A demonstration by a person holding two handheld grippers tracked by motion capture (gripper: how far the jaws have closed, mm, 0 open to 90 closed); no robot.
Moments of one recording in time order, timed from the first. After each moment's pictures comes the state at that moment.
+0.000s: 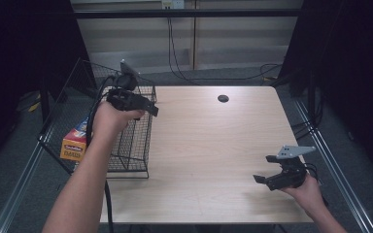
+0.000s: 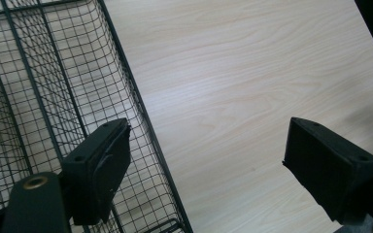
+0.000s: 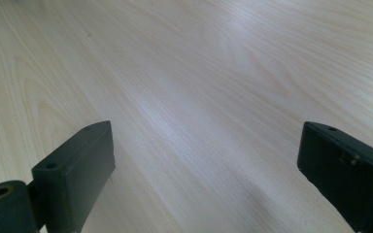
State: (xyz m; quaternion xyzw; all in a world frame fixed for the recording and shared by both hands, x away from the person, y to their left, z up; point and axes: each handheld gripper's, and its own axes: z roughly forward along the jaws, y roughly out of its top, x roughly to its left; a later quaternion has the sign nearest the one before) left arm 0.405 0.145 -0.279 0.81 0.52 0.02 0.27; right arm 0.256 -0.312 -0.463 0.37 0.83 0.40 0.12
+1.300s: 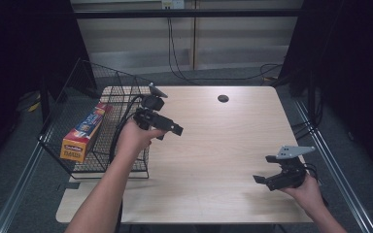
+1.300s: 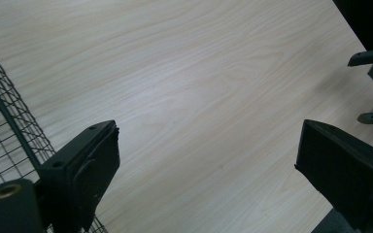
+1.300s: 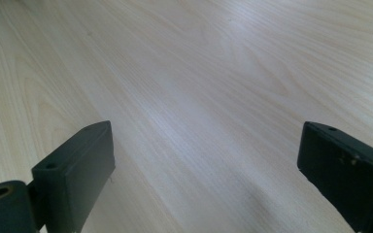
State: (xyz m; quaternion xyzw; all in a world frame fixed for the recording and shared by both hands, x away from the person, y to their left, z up) left arm 0.383 0.094 -0.328 0.85 0.43 -0.02 0.29; right arm 0.256 -0.311 -0.463 0.37 0.83 0.40 0.12
